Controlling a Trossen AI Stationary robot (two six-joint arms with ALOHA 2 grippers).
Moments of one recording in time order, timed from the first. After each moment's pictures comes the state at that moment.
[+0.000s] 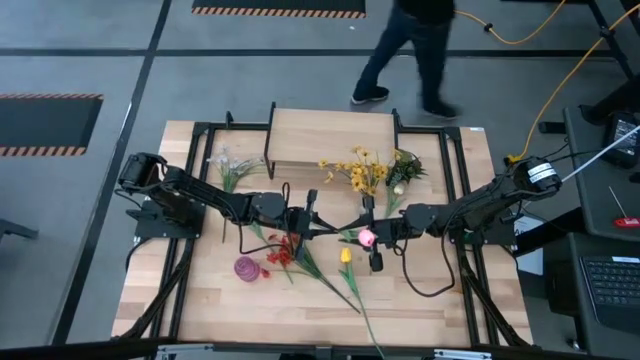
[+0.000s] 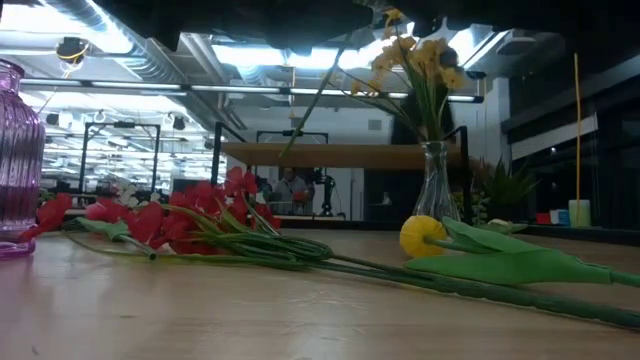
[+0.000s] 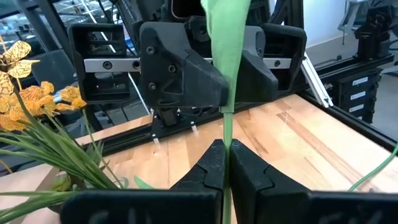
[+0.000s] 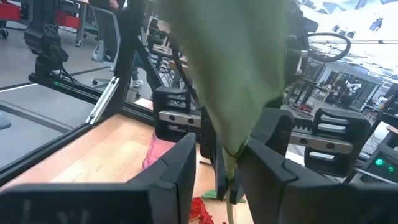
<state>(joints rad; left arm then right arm) -0.14 1.59 0.81 0.68 -0.02 0.25 0.30 1.44 0.58 0.92 0.16 -0.33</state>
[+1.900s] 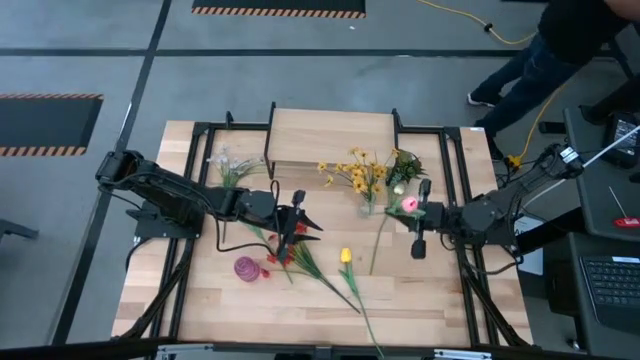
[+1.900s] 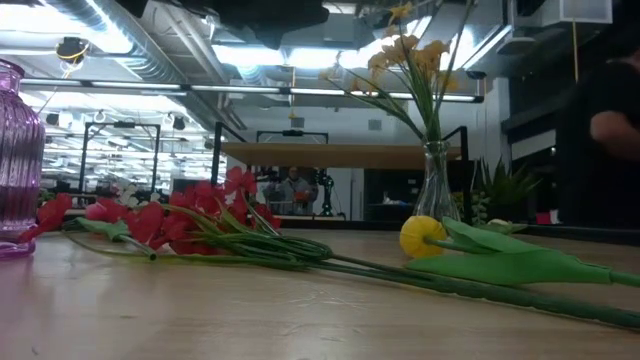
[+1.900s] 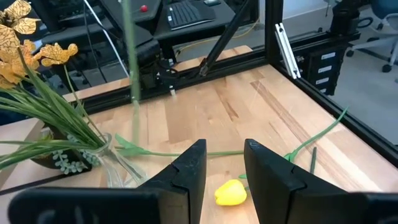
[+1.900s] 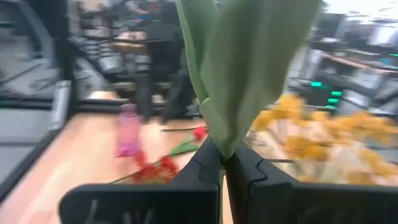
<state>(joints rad) -0.18 1.38 0.81 0.29 -0.01 0.16 0.57 0.84 0.58 0.19 0.76 -0.06</state>
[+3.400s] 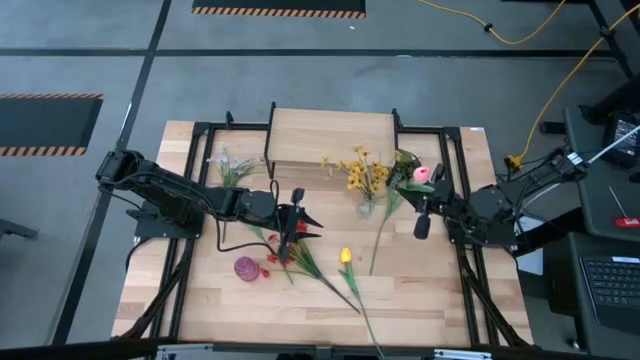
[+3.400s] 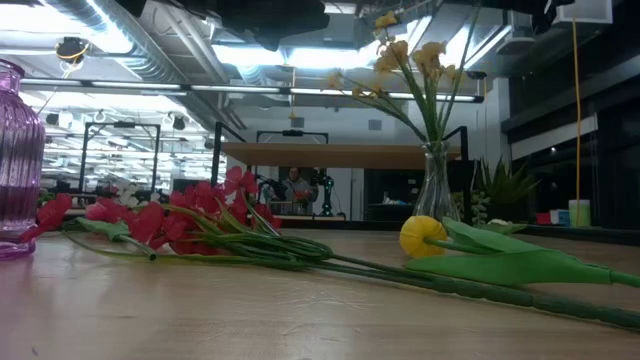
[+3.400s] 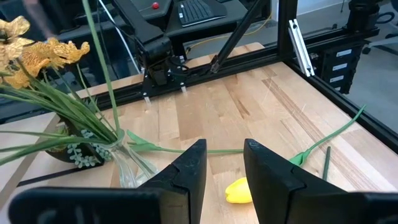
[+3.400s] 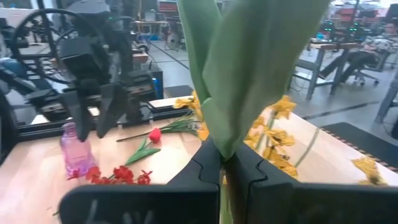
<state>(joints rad) -0.18 1.38 0.81 0.29 -0.06 0.16 0.48 0.71 0.58 0.03 0.87 0.08</state>
